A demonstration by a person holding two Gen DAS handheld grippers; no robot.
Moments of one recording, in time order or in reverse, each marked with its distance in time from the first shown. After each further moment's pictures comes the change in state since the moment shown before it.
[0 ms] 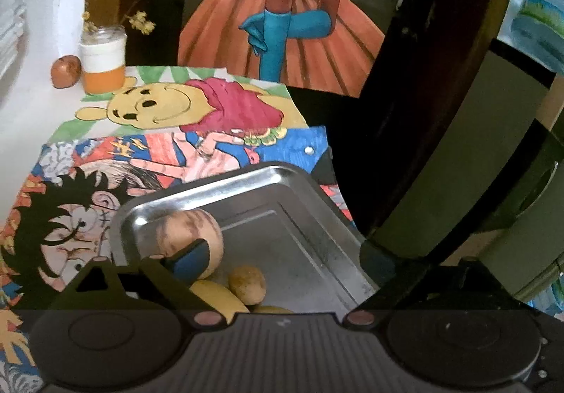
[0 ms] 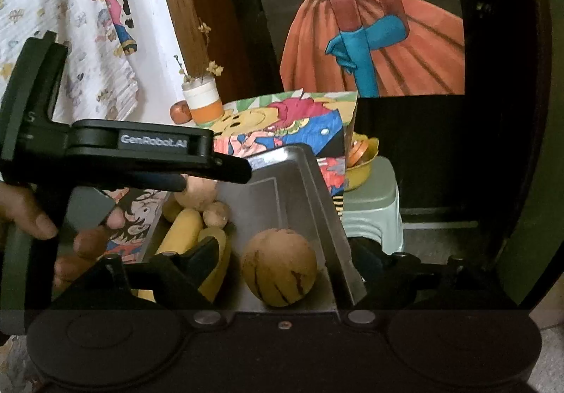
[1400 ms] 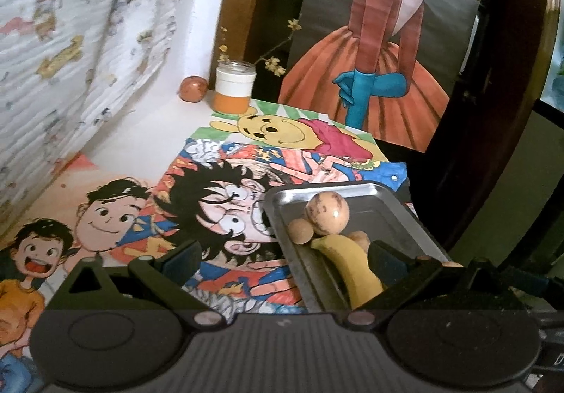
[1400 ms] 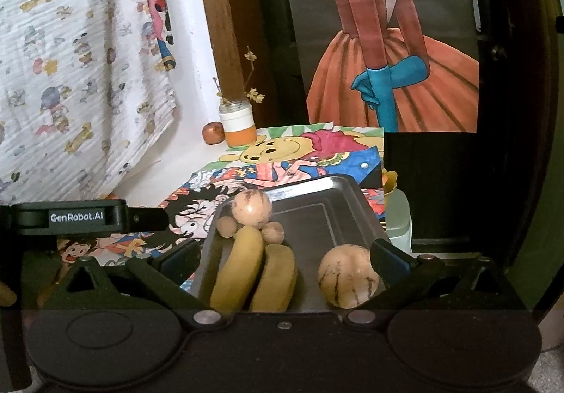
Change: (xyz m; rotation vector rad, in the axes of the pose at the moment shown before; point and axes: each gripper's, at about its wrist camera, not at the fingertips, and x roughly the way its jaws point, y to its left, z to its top) left arm -0.120 0.055 -0.073 -0.141 -0.195 0.218; right arm -0.041 0.062 -0.005 -0.072 -0.090 0.021
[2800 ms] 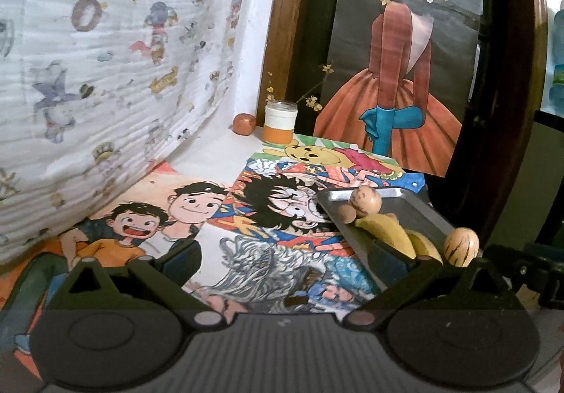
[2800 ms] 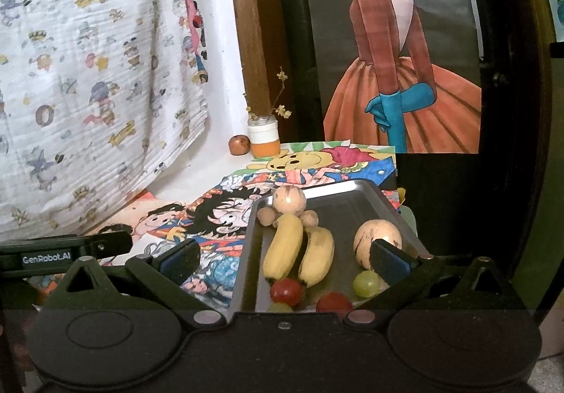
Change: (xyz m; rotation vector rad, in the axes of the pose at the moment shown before) left arm -0.099 0.037 -0.075 0.030 -0.182 0.100; right arm -0.061 0.043 -0.048 -0.052 -0.095 0.010
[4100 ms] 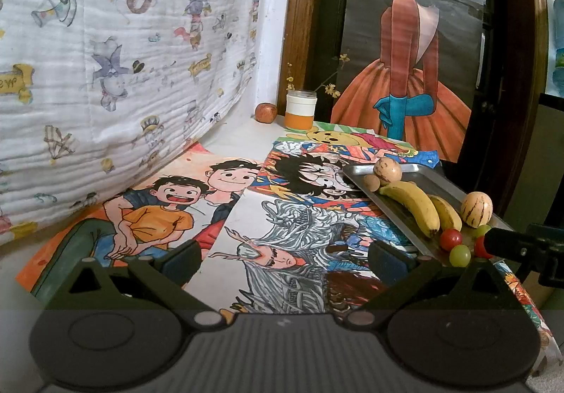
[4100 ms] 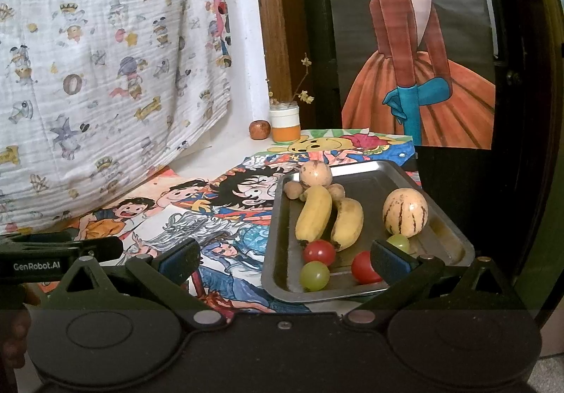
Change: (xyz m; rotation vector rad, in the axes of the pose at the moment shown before) left arm -0.031 0.027 -0.035 0.021 0.011 0.044; right arm -0.009 0.024 -0.029 -0.022 0.014 0.035
